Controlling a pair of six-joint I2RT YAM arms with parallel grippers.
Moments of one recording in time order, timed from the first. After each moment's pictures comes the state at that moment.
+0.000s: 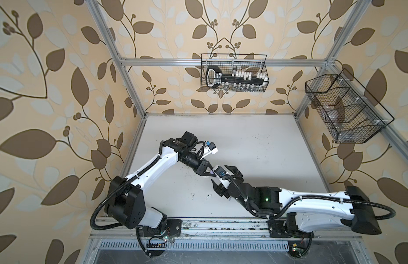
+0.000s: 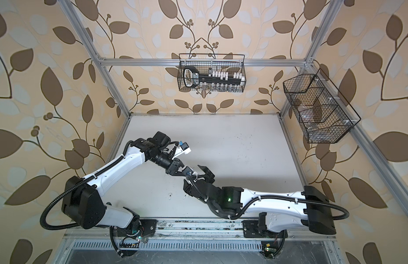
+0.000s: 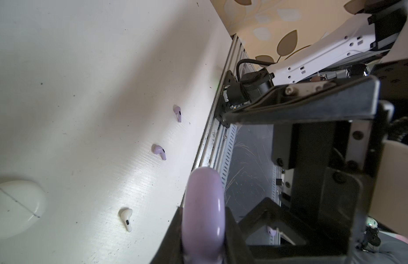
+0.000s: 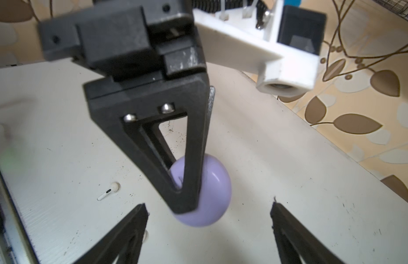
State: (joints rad) left arm -0.43 1.43 1.14 -0.98 0.99 0.25; right arm 1.34 1.18 0.81 -0.15 0.72 0.06
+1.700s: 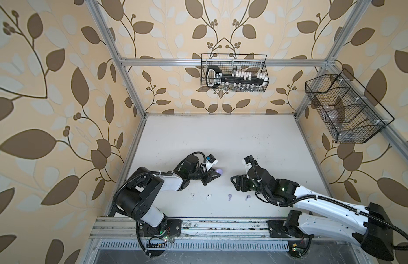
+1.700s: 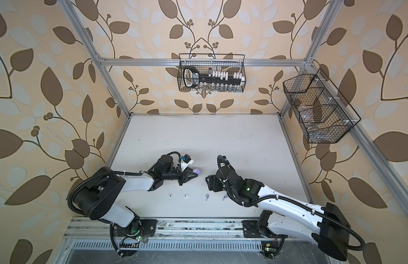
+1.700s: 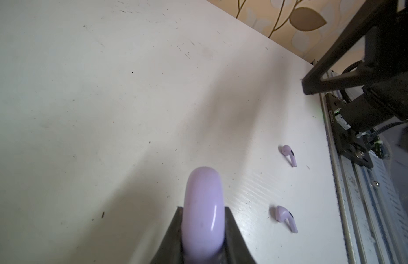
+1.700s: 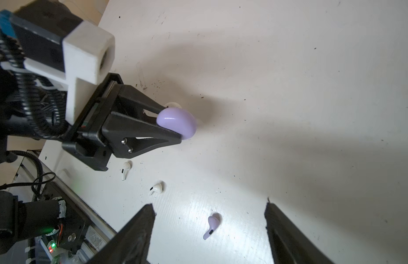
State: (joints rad) left arm -0.54 1.54 0.44 0.54 0.66 0.06; right arm 0.93 1.03 0.61 -0.34 0.20 0.72
